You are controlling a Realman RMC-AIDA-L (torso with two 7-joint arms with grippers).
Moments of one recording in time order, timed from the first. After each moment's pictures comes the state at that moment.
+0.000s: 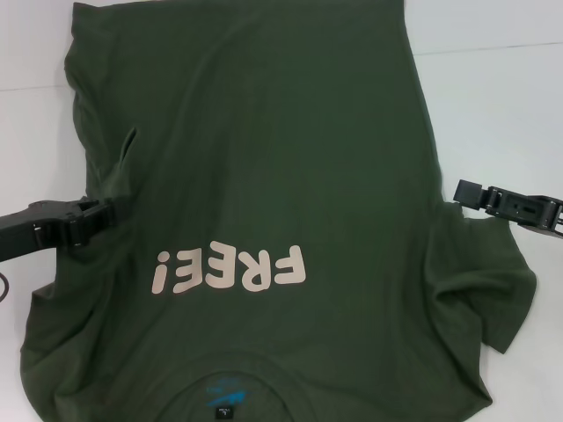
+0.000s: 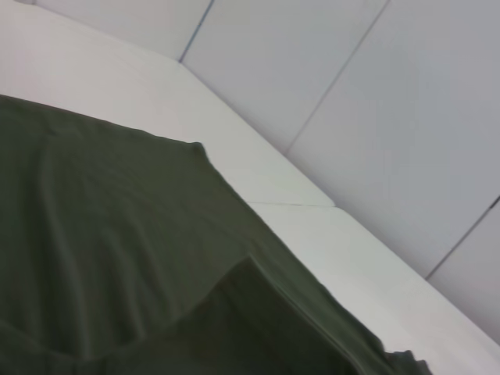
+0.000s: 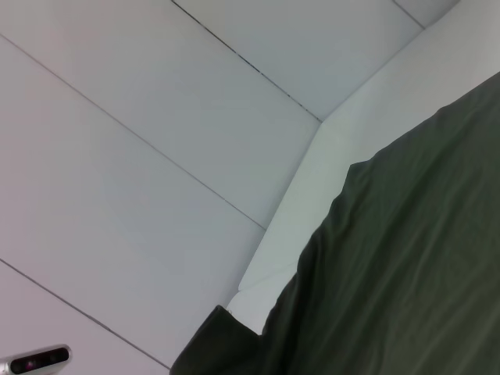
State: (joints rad) left arm -0.49 -2.16 0.50 0.87 2.14 1.59 -1.82; right arm 0.35 2.00 -0.32 -0.53 -2.02 -1.74 1.84
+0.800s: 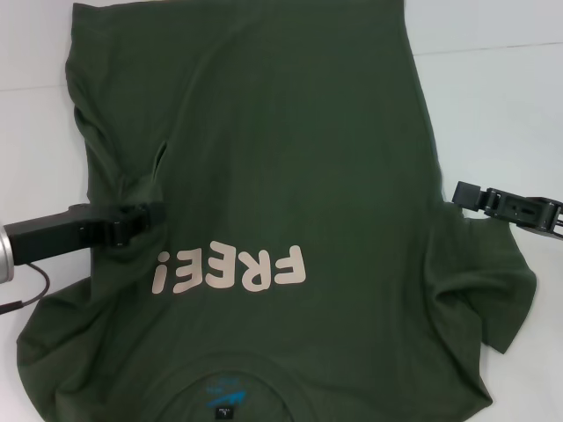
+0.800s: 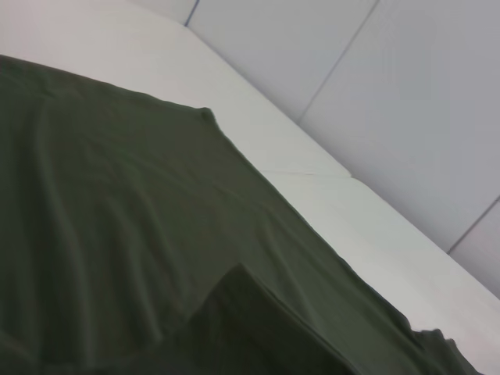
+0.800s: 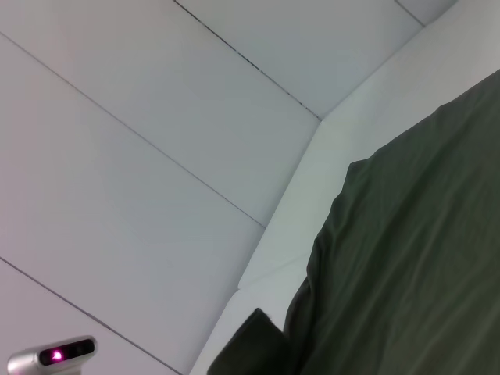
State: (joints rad) left arm -0.53 -2.16 0.60 0.77 2.14 1.44 -1.81; right arm 0.35 2.00 -0.32 -0.53 -2.02 -1.73 1.84
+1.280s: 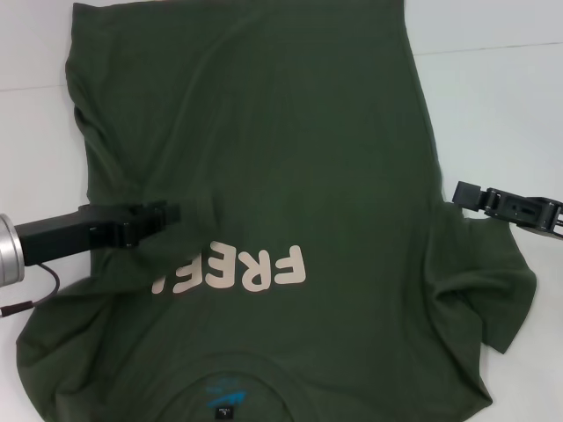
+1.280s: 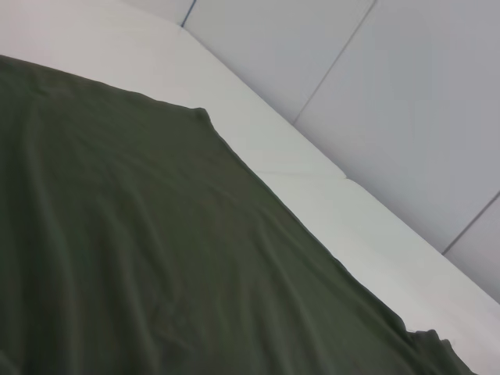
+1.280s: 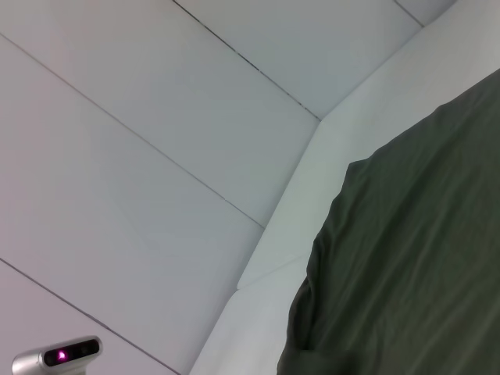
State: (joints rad) left arm -0.54 -2.17 0.60 0.73 2.12 1.42 -1.78; right arm 0.35 2.00 -0.32 -0.53 -2.02 -1.73 1.84
